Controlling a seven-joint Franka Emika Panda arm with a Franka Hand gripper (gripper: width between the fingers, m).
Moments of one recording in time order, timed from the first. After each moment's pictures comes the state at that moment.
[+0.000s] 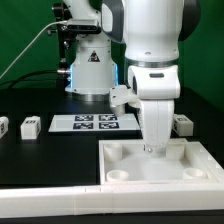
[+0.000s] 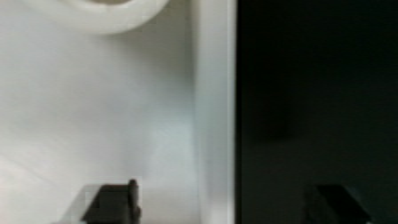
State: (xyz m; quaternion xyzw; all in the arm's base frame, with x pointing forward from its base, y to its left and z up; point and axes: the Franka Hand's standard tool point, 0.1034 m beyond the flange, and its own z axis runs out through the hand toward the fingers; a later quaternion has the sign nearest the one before) arm 0.492 0.076 0.018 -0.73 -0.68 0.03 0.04
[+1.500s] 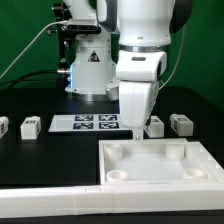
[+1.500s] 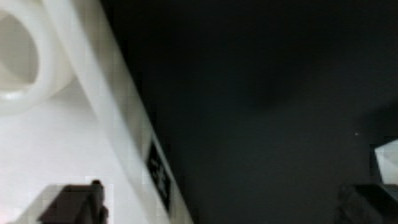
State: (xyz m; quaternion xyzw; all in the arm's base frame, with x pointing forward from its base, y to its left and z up) arm 0.472 0.071 0.034 -0.82 -0.57 0.02 0.02
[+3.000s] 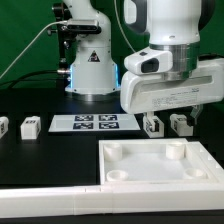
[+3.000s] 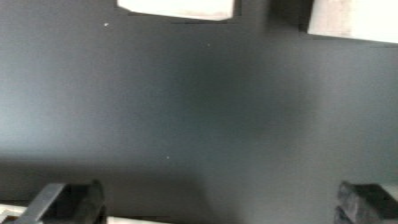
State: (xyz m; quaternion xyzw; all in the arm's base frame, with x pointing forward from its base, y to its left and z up) arm 0.455 0.135 0.034 -1.00 -0.09 0.01 0.03
